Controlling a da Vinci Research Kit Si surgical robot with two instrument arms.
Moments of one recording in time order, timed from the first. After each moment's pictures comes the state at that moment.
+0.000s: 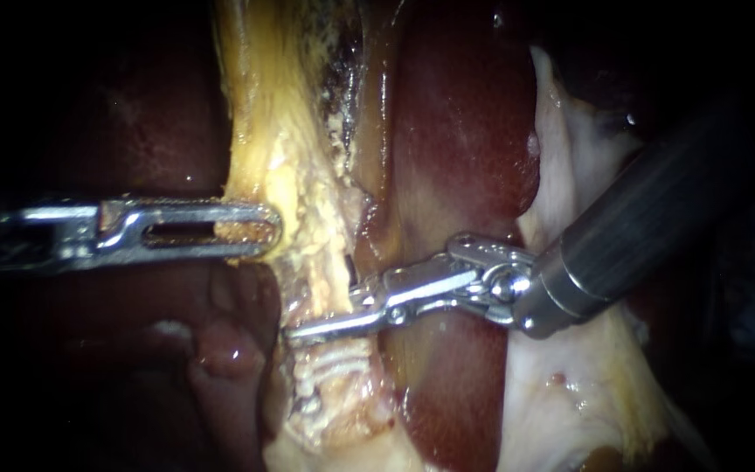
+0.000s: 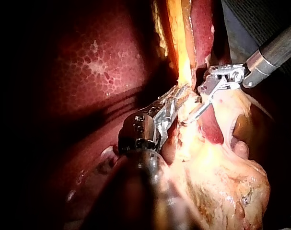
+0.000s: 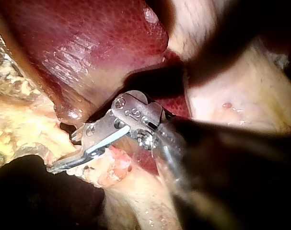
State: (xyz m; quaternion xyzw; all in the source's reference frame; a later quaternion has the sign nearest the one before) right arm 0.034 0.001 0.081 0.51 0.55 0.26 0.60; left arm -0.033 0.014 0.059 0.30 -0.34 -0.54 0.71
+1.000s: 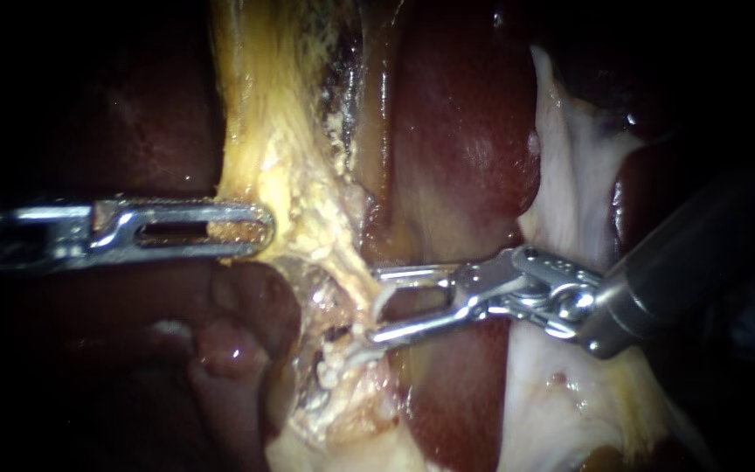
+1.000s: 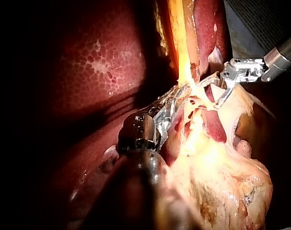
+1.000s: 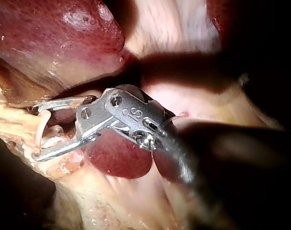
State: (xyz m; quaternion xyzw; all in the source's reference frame) right arm 0.026 0.002 0.079 0.35 0.63 0.21 0.66; left arm -0.032 0.014 0.060 0.30 -0.34 -0.54 0.71
